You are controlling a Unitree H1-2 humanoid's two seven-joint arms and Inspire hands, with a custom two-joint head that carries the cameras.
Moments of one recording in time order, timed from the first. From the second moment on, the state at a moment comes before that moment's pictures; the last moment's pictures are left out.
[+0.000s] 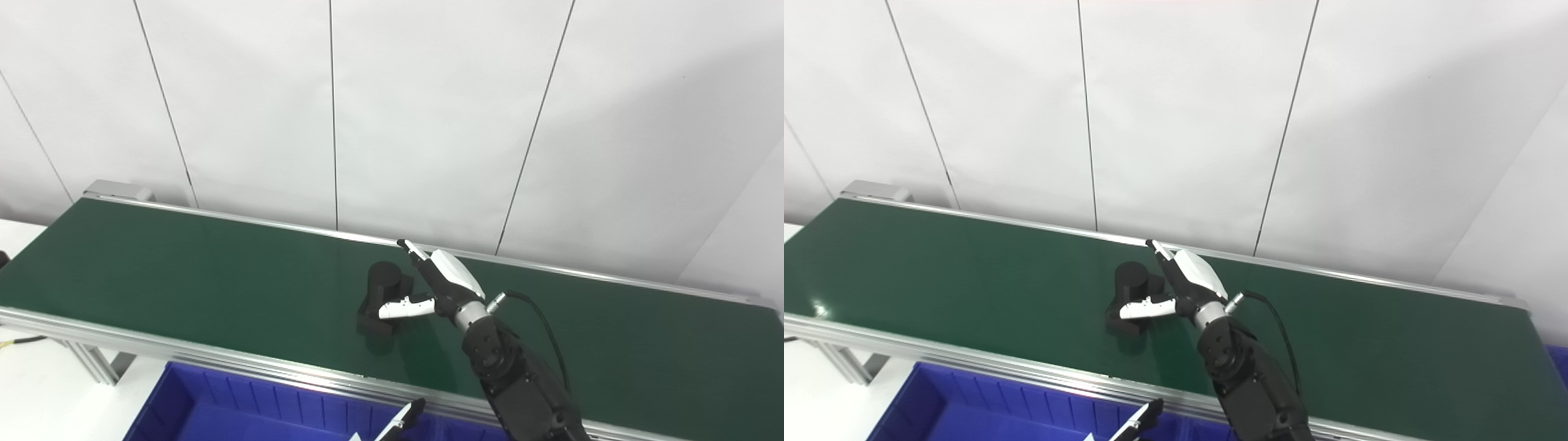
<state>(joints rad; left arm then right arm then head) 0.24 0.05 -0.34 0.08 0.27 -0.34 -0.11 -0.71 0.02 0.41 0.67 -0.58 0.13 0.08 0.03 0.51</state>
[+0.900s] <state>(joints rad) 0.26 0.05 -0.35 0.05 0.31 -0.34 -0.11 -0.77 0.09 0.40 1.00 -0.52 -0.05 -0.27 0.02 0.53</state>
